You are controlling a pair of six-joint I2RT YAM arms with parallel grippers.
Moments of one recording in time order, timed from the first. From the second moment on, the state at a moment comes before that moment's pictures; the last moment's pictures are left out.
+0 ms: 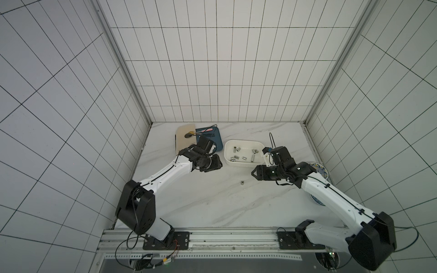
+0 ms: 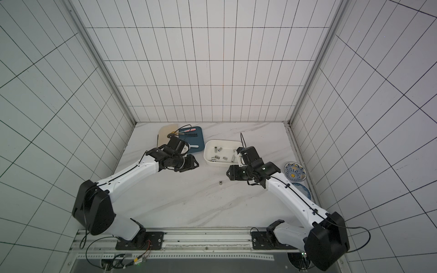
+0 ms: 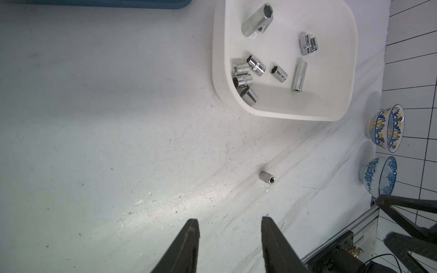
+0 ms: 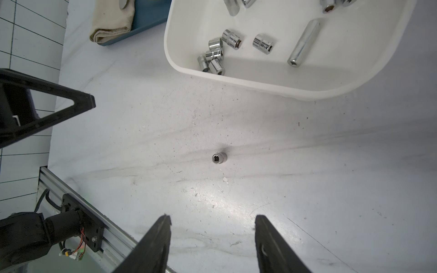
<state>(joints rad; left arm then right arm) -0.53 1.48 1.13 -0.66 0.28 -0.65 0.63 1.20 0.93 -0.68 -0.24 0.44</state>
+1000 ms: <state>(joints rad) -0.51 1.17 0.82 -0.62 0.34 -0.73 0.77 1.44 1.03 -0.68 -0.12 0.45</state>
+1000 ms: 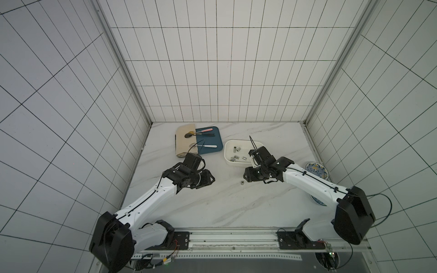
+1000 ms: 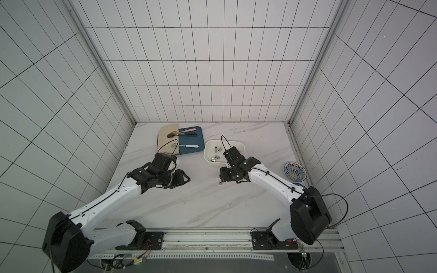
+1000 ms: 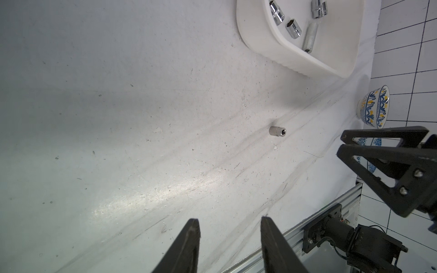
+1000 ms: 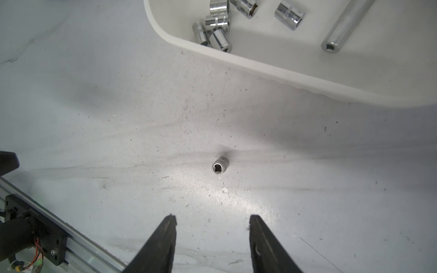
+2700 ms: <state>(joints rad) -0.51 1.19 0.79 -0.59 0.34 -0.75 0.82 1.80 1.14 -0.69 -0.07 0.47</state>
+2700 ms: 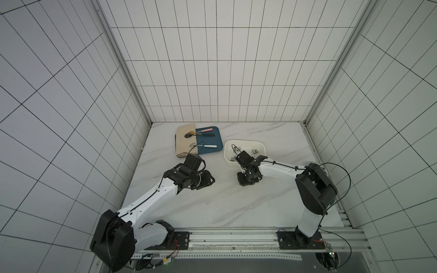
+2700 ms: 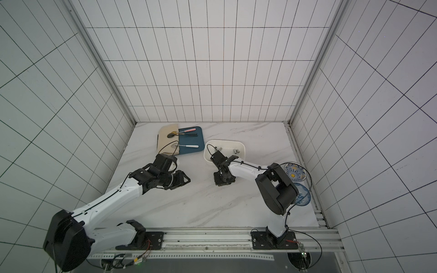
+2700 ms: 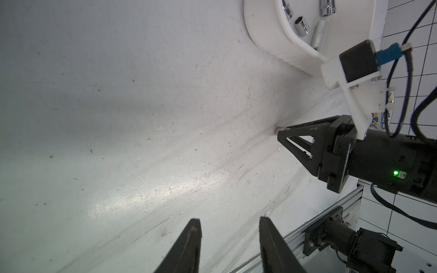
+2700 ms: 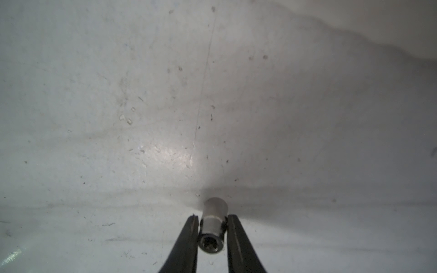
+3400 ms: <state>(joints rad) -0.51 1.23 0.82 -0.56 0.35 -0.76 0.82 1.70 1.20 -0.74 -0.04 0.44</state>
